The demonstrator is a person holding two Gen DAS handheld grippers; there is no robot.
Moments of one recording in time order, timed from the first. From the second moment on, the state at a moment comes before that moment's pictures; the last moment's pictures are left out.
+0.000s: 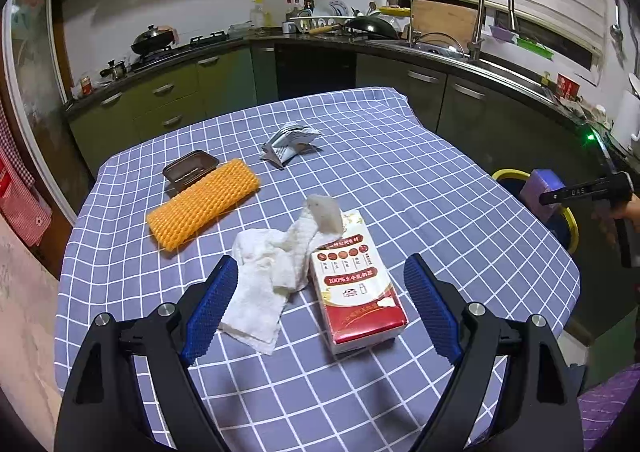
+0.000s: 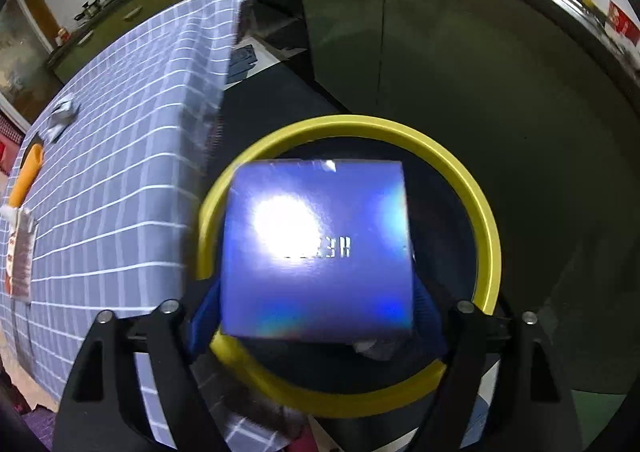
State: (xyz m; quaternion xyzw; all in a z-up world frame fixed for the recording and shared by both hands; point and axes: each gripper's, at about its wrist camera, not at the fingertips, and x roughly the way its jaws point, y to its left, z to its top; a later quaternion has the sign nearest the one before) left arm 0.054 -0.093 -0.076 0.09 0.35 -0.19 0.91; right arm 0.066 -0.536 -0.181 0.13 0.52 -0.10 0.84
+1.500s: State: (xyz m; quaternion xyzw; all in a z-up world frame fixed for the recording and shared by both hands) left arm 0.094 -0.136 -0.138 0.09 0.48 -0.16 0.86; right arm 0.044 -0.501 -0.159 0.19 0.45 -0.01 0.88
